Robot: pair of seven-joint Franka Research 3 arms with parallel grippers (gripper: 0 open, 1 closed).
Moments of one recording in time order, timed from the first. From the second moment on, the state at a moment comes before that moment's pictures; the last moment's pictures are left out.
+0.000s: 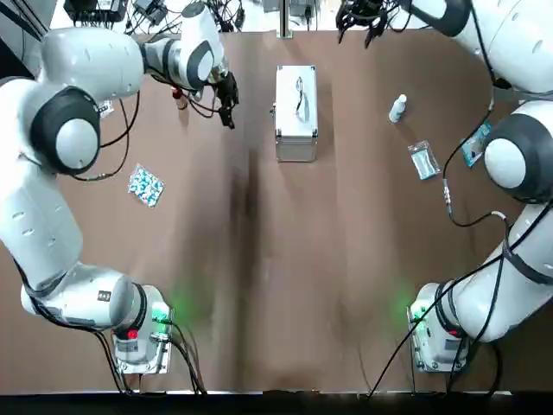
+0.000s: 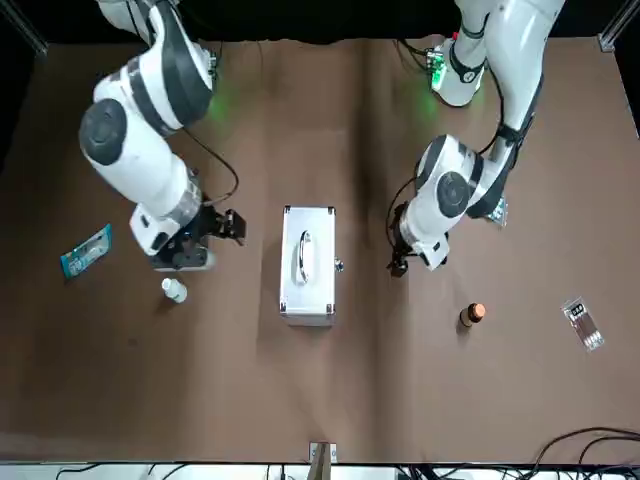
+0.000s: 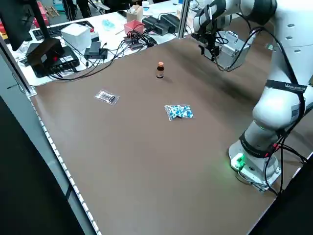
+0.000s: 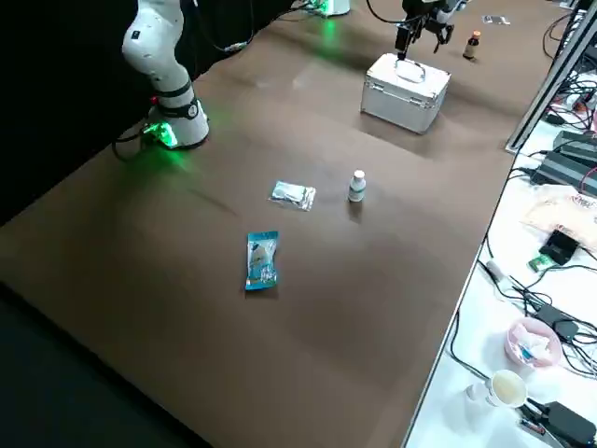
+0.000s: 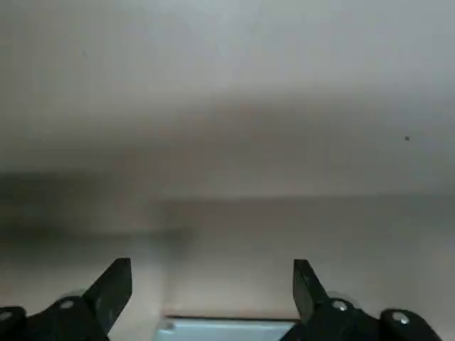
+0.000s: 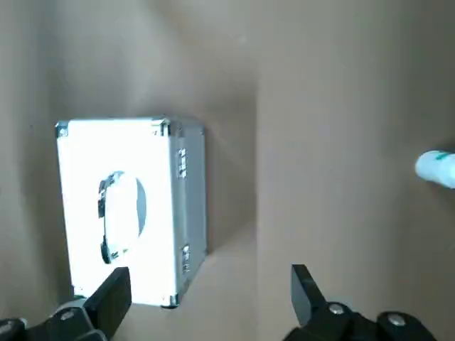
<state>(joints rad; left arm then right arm) -0.14 0.49 -0.40 -1.85 -0.05 2.34 -1.96 0.49 0.34 -0.05 -1.47 0.20 1.87 0.39</state>
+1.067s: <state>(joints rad) -0.26 0.69 -0.40 -1.59 -0.06 2.35 -2.11 0.64 0.49 -0.05 -1.49 0.22 2.11 0.45</state>
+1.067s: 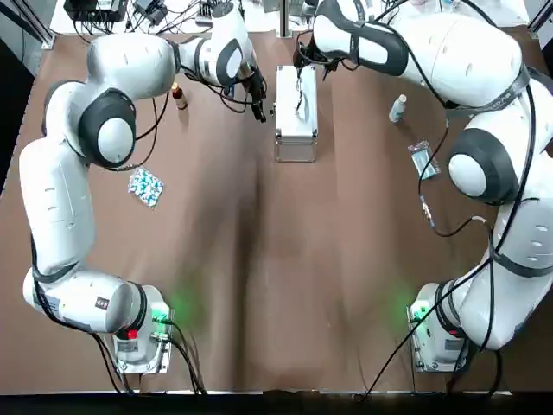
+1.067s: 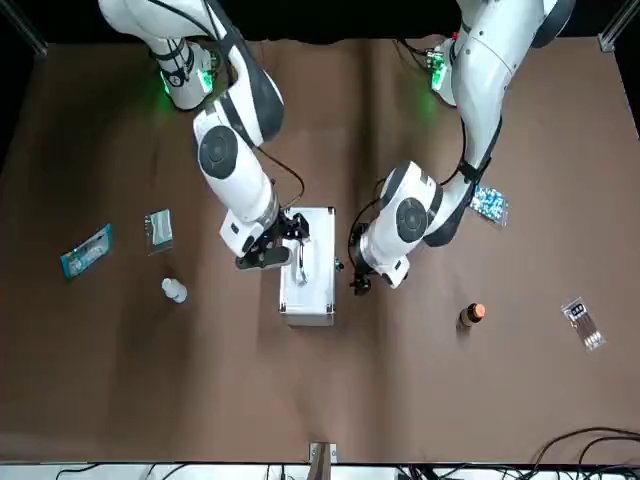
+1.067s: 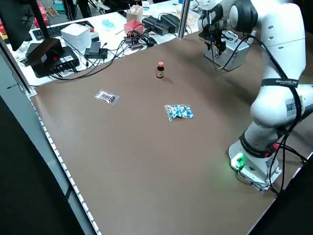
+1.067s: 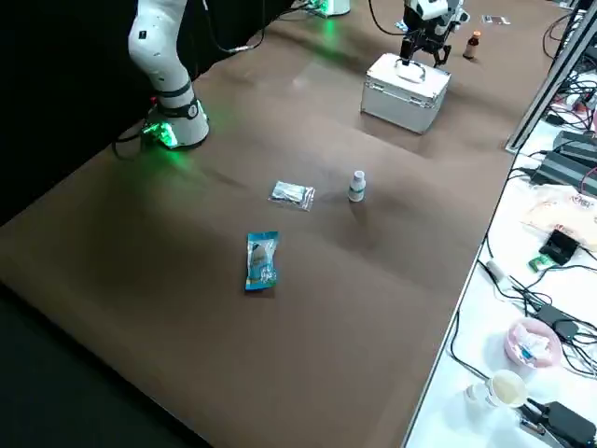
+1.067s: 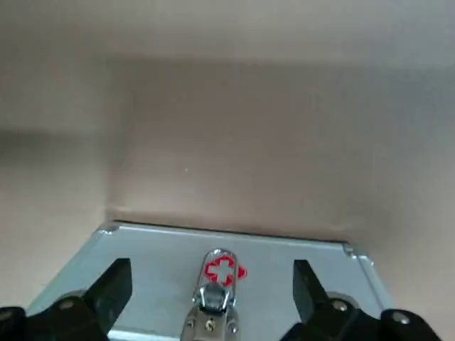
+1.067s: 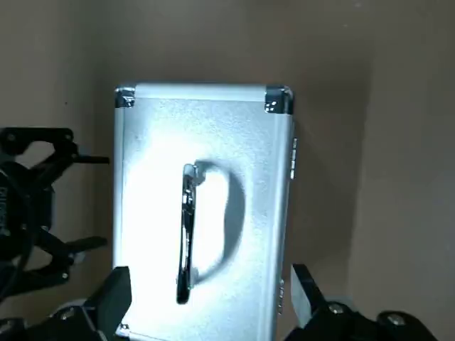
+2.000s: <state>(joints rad) -0.31 0.76 -0.40 -1.52 -0.06 2.35 -2.12 0.65 0.54 -0.05 -1.49 0.27 2.14 0.46</state>
